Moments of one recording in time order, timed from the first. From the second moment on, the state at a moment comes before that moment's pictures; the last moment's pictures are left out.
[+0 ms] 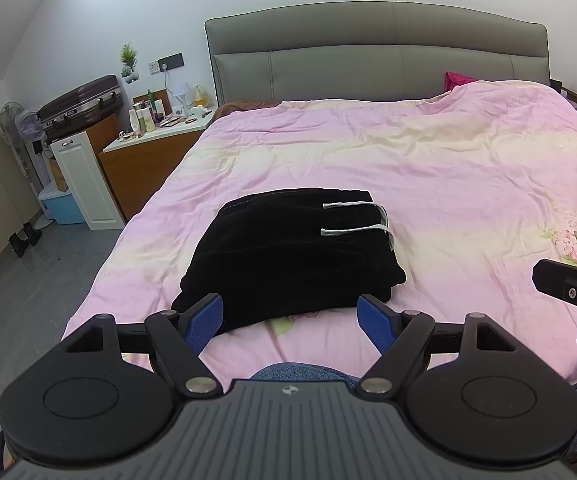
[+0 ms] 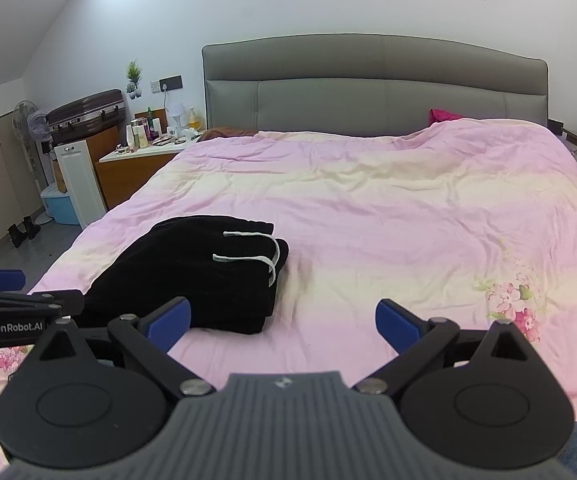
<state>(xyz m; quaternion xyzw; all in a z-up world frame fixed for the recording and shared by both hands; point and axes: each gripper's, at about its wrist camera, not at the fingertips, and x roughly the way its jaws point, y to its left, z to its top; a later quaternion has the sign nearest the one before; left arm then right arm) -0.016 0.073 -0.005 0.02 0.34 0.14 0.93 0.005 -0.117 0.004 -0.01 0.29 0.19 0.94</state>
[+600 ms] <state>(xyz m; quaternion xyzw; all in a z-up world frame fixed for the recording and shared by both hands) -0.021 0.070 -0.001 0.03 0.33 0.14 0.93 0.001 -0.118 0.007 -0.01 0.29 0.19 0.94</state>
